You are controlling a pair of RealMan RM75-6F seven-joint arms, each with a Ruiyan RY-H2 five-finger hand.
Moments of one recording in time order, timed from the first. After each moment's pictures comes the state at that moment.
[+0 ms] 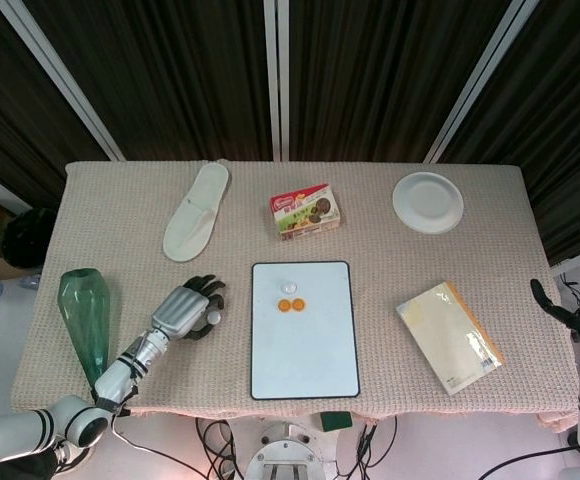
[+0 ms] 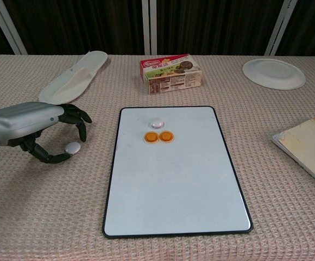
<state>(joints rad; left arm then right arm) -0.60 -1.57 0.02 -1.38 1.39 0.99 0.12 0.14 -1.18 0.25 -1.56 -1.48 1.66 0.05</state>
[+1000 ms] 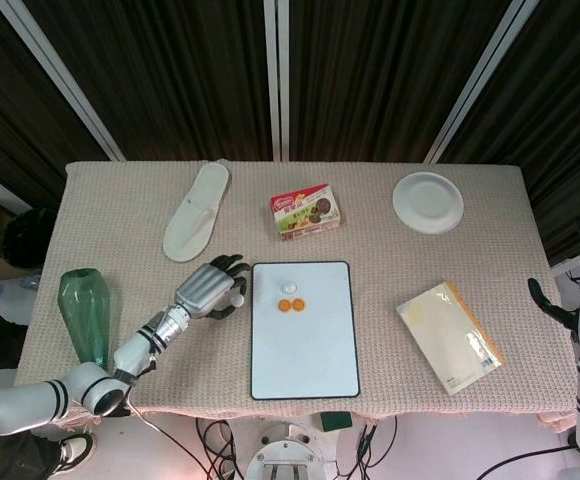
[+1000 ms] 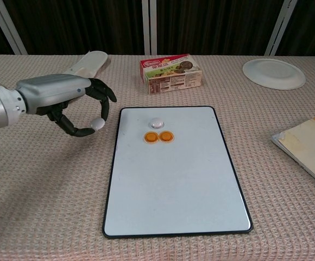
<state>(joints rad) -0.74 -1.56 -0.09 -1.37 1.43 0.87 0.05 0.14 -1.18 0.25 -1.58 -1.49 1.67 0.02</state>
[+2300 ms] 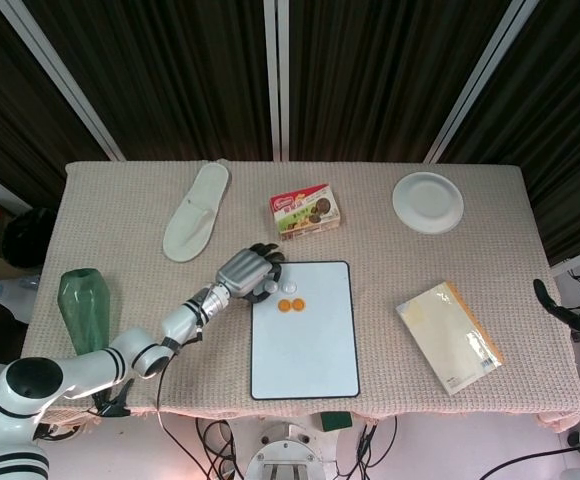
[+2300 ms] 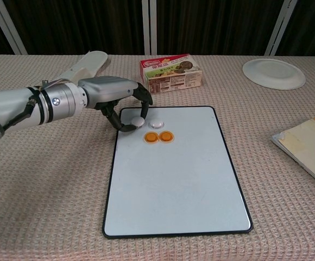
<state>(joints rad) -0.95 -1.78 -0.12 -1.03 1.42 0.72 -0.09 0.14 -1.18 0.25 -1.56 -1.48 1.67 0.05</state>
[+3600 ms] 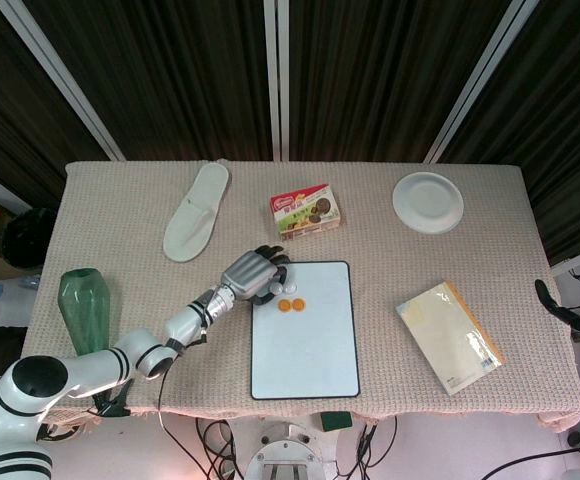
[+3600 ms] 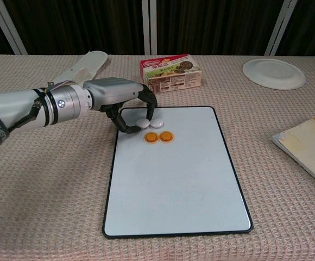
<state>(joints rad) -0.97 -1.79 -0.11 -1.03 1.41 0.72 -0.08 0.13 -1.17 0.25 -1.56 -1.48 1.67 0.06</state>
